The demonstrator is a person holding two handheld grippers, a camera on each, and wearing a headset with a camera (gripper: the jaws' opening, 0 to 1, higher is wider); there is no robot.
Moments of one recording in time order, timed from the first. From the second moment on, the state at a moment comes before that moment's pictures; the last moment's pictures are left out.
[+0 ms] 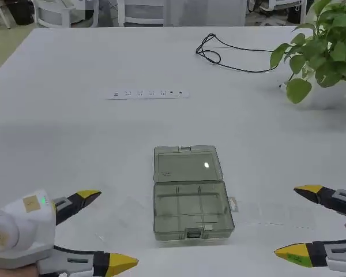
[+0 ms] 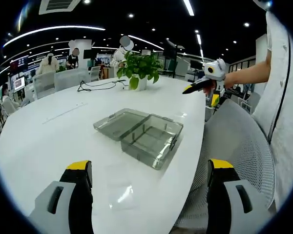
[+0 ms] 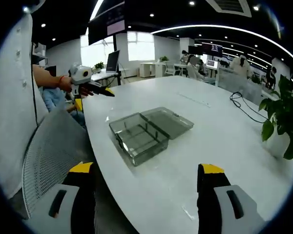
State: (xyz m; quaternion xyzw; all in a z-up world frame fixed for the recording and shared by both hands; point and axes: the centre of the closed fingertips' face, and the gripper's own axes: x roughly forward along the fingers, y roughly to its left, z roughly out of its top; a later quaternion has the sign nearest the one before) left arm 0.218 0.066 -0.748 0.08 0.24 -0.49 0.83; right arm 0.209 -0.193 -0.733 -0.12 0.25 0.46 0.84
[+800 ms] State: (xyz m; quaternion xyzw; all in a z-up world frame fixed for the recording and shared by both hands) left arm 0.216 0.062 -0.750 0.08 0.24 -0.50 0.83; right arm 0.211 -0.192 -0.732 -0.13 0.25 0.46 0.84
